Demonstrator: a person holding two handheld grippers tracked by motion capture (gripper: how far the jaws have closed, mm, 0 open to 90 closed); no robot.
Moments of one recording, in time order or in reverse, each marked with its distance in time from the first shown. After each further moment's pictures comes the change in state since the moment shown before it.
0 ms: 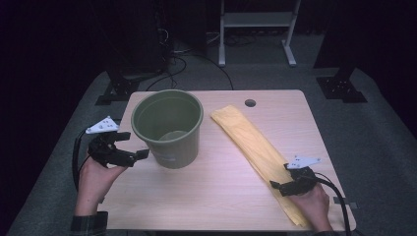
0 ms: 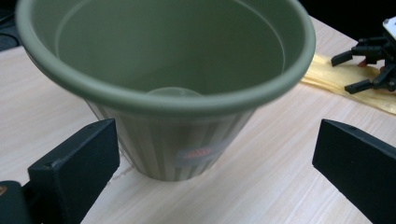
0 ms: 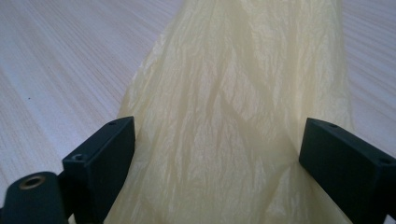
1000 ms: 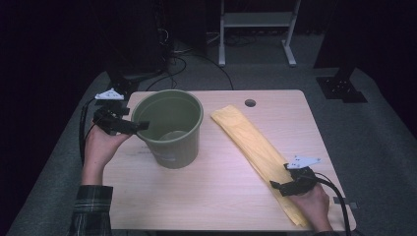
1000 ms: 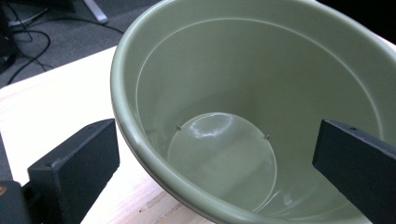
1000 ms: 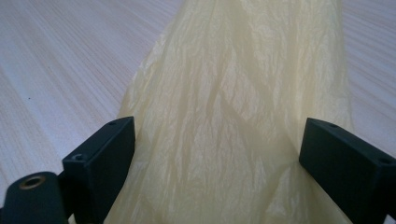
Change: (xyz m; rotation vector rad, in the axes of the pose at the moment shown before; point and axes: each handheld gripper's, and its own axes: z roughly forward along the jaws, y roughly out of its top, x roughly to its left) left arm 0.053 0.045 0.033 0.051 0.076 -0.021; right arm 0.000 0.000 0.000 0.000 0.000 0.001
